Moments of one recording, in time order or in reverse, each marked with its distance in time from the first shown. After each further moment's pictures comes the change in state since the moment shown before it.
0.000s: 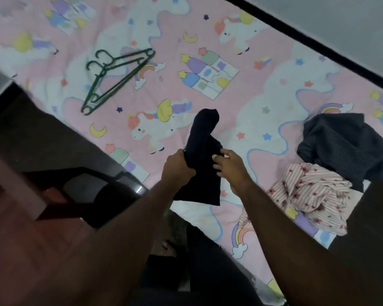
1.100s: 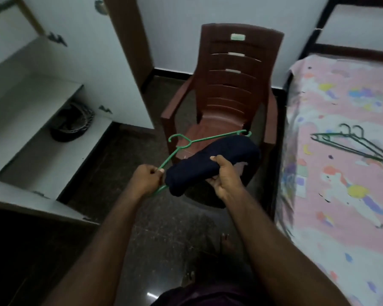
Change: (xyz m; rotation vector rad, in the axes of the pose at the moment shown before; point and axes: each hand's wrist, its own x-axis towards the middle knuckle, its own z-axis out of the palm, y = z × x) left_hand -0.606 -0.286 0.011 -0.898 0.948 -0.901; right_hand -0.439 0.171 0.288 -0.238 -0.864 0.092
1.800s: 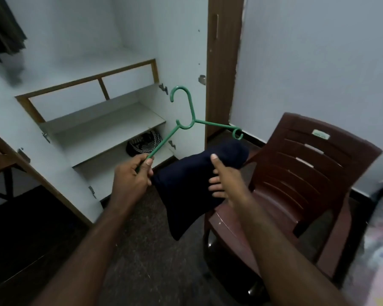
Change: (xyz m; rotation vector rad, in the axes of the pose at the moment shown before) left_hand 0.017 0.060 -0.125 -0.332 0.868 0.389; right_hand 0.049 -0.115 0.187 -0.872 -0.515 -0.229
